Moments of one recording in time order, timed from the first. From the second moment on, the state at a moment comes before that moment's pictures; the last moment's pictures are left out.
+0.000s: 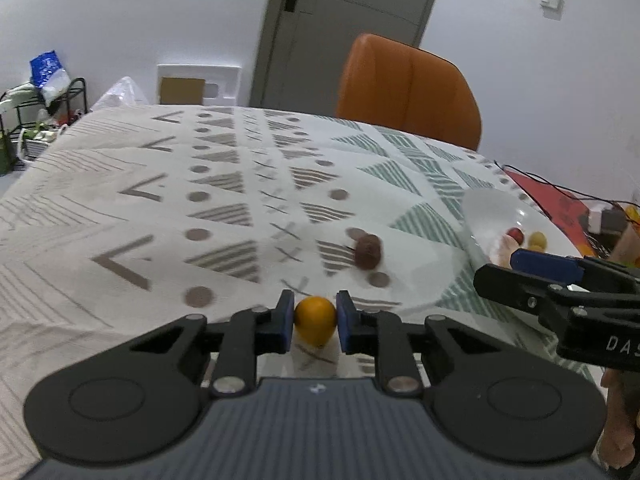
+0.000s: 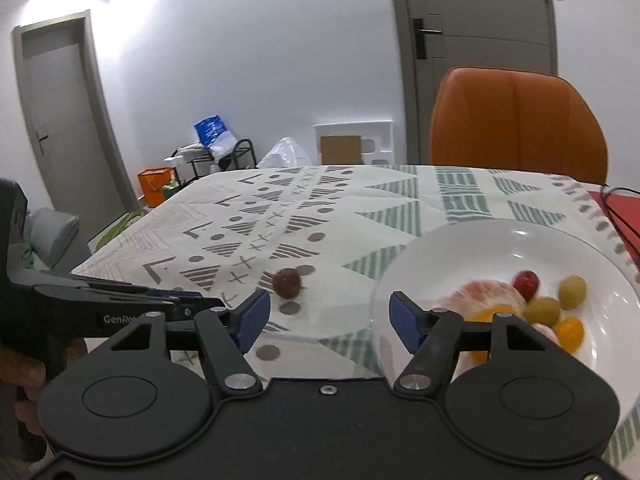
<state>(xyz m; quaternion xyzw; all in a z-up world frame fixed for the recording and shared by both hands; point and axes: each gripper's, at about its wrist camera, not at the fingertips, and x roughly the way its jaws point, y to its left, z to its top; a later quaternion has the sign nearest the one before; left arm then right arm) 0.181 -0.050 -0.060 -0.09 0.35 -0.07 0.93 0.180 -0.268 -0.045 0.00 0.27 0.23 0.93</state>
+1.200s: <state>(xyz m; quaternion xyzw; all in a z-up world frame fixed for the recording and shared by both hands) 0.183 0.019 -0.052 -0.13 0.33 -0.02 0.94 0.222 -0.210 -0.061 -0.06 0.31 0.24 0.92</state>
